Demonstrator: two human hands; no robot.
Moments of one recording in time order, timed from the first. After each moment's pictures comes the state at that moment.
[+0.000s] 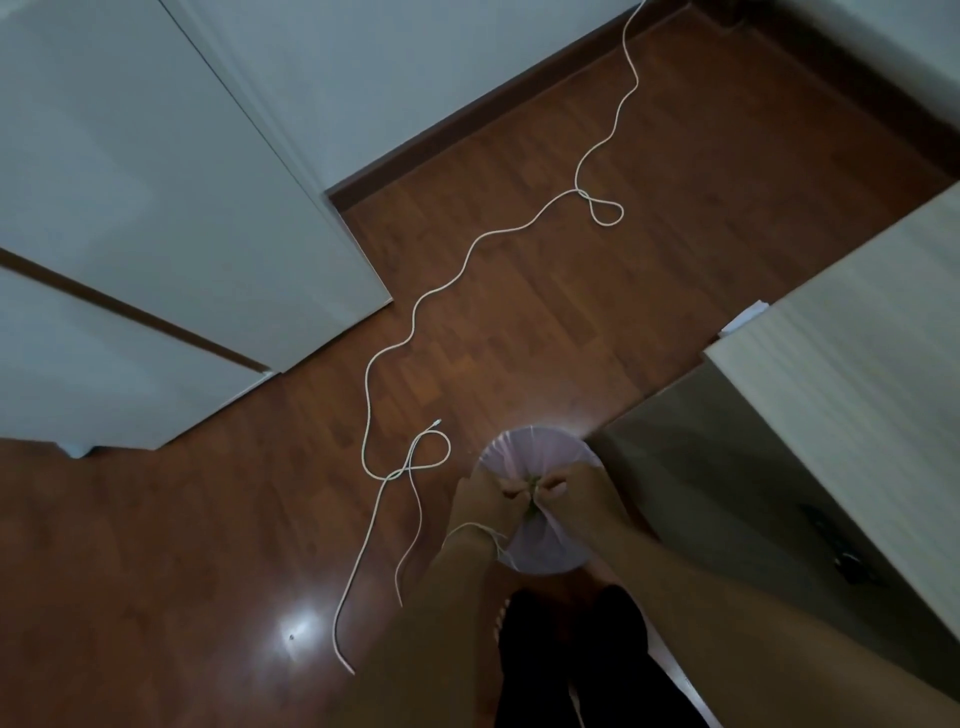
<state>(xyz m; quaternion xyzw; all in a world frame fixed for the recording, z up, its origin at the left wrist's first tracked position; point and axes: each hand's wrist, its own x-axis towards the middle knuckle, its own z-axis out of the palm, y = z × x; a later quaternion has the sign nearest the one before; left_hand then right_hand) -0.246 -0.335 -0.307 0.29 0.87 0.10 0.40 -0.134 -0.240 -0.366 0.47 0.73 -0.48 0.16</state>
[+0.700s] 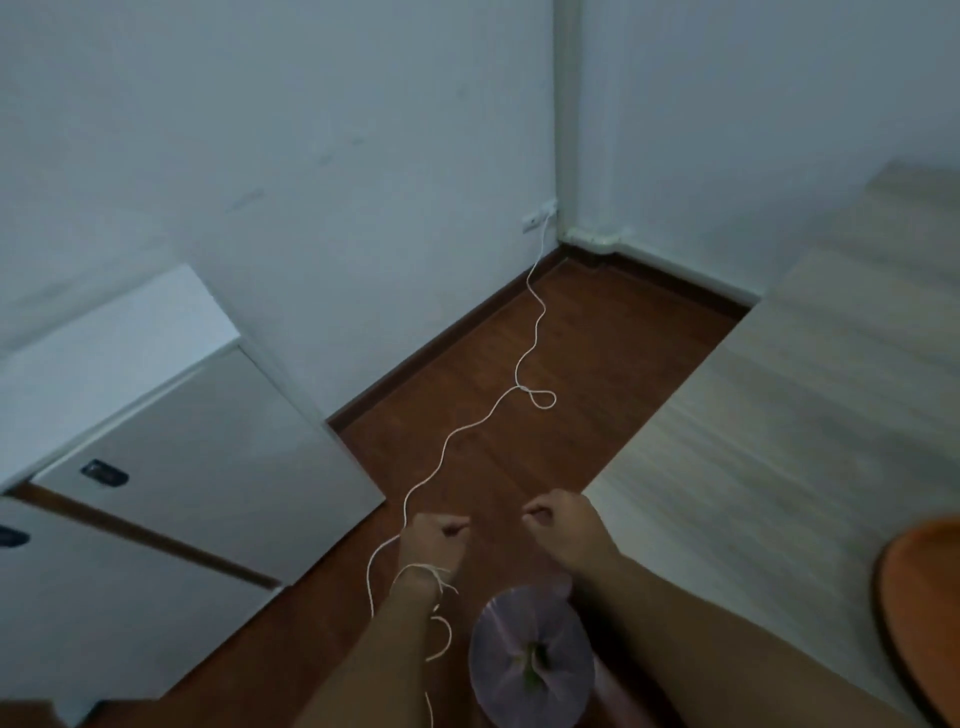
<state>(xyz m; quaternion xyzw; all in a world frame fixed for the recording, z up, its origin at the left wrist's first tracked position) -0.279 -0.277 -0.066 0.31 0.87 0.24 0.29 -0.126 -0.158 -0.112 0.43 0.81 -0.38 -0.09</state>
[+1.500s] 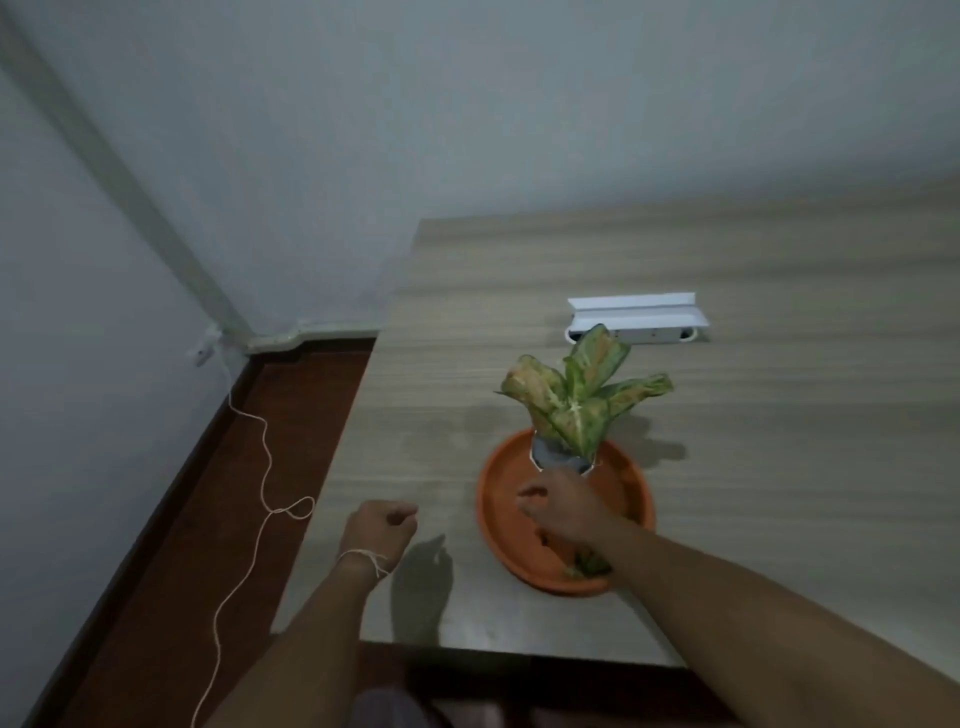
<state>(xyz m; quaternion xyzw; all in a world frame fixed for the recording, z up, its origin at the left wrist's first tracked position) 0.010 -0.122 0.004 0.63 0.69 0.13 0.33 0.283 -0.141 -0.028 0.64 0.66 -0.33 -0.20</state>
